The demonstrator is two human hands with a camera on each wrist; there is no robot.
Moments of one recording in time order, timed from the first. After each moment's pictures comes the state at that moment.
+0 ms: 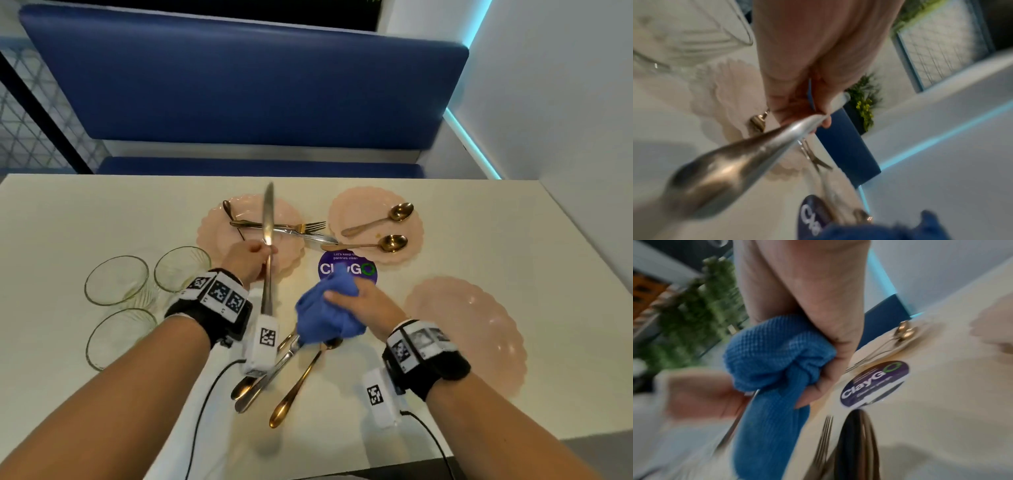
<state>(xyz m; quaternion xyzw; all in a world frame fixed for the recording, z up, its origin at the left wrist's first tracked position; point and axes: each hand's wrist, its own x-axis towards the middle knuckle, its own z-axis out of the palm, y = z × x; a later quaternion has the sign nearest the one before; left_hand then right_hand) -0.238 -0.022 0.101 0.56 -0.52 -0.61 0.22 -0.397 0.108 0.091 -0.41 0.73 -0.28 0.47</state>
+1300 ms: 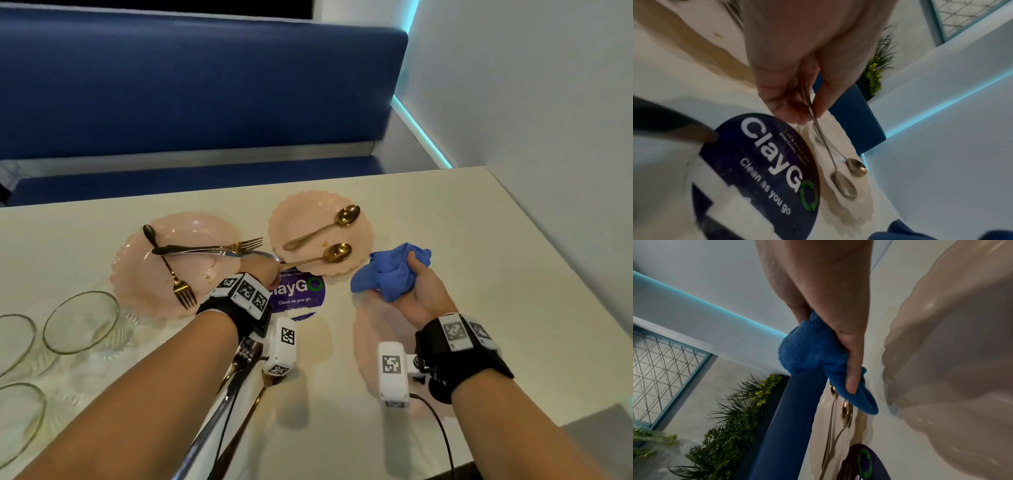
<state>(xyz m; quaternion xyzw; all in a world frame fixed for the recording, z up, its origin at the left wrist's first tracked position) -0.378 -0.039 0.052 0.58 -0.55 -0.60 0.06 -0.563 0.147 0.077 0.03 0.49 -0.71 0.50</state>
